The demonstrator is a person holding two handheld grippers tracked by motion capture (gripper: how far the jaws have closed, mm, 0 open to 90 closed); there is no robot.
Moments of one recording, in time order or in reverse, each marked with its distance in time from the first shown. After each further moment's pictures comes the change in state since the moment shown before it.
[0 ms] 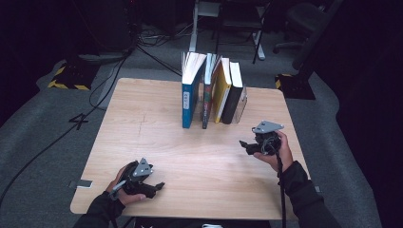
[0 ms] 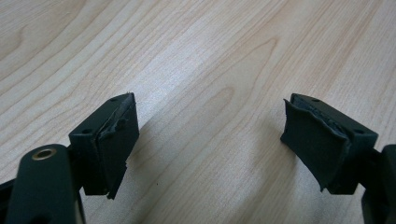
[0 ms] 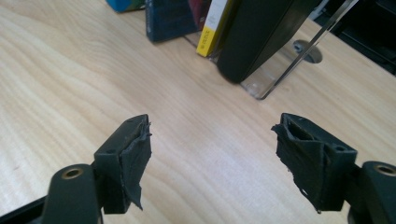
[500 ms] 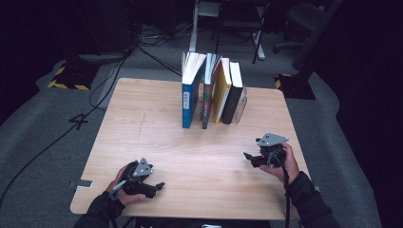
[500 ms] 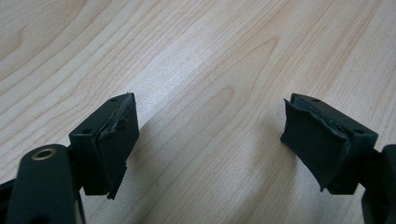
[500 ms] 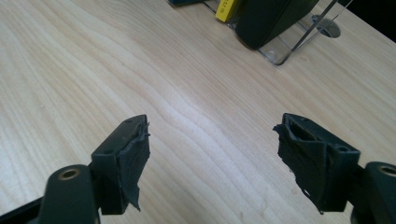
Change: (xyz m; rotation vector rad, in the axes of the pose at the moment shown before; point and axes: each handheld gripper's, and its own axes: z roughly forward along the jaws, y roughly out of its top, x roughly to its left) left arm 0.000 0.000 0.000 0.000 0.000 0.000; right arm 0.010 -0.031 -0.013 0.020 0.030 -0.035
